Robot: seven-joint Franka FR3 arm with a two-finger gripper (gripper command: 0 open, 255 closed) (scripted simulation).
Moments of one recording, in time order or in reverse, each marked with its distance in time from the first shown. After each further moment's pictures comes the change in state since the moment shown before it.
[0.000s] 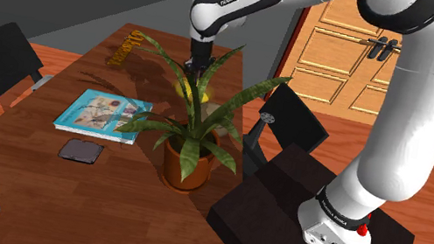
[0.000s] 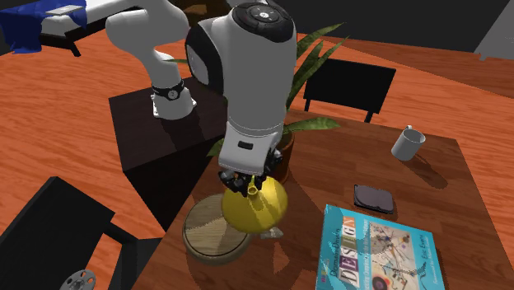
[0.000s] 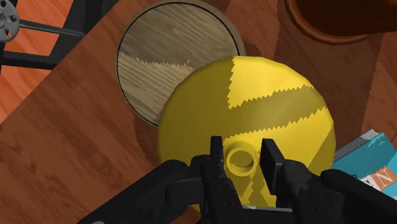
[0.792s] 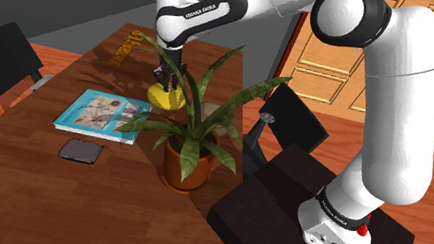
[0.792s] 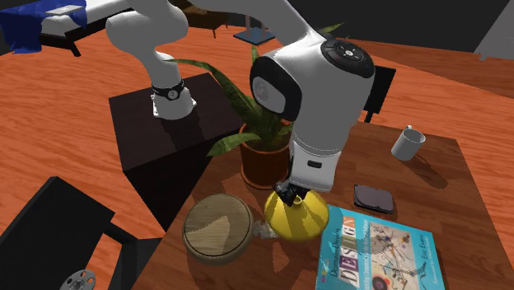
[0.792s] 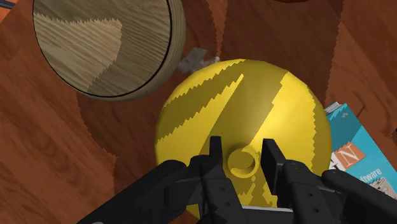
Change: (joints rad) arm 0.116 0.245 0.021 0.279 -0.031 -0.041 0.135
